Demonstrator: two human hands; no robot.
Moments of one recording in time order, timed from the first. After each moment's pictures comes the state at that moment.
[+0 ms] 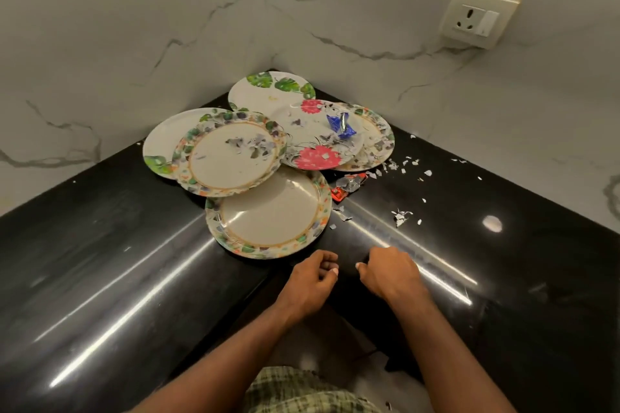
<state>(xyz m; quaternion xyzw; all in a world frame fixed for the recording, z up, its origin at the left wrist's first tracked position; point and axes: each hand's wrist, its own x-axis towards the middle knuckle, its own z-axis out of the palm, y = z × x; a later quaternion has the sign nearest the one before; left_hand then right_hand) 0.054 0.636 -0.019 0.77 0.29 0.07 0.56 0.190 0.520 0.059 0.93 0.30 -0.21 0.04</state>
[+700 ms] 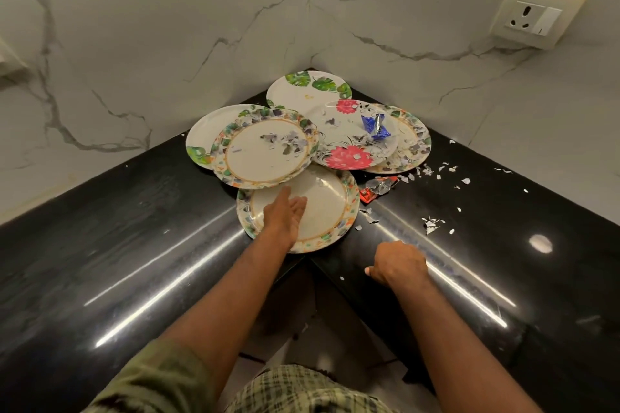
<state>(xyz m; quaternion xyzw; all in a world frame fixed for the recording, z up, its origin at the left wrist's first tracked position) 0.084 0.756 0.040 0.20 0.47 0.34 0.79 0.203 0.562 0.053 0.90 0.34 -0.25 0.13</state>
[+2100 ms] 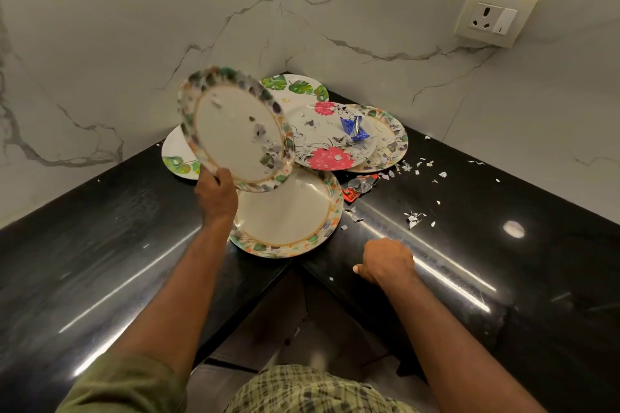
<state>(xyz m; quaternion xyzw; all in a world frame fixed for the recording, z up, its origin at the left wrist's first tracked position) 0.038 0.832 0.063 0.62 0.53 0.44 0.37 0.198 0.558 0.061 0.90 0.32 -0.25 0.13</state>
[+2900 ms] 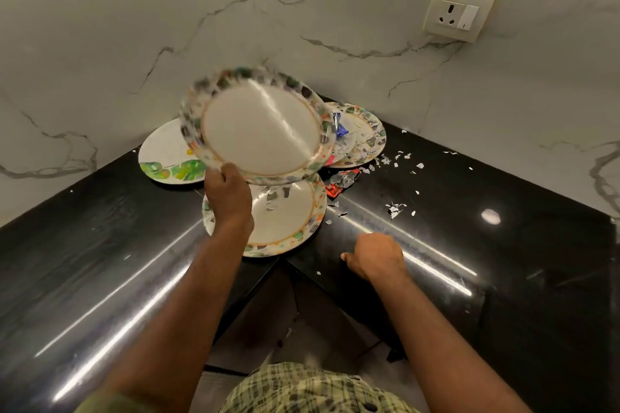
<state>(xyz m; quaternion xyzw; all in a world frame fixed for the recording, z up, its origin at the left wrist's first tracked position) 0.075 0.757 0.111 0.48 0.49 0.49 0.54 0.189 0.540 0.058 0.93 0.31 -0.19 0.06</state>
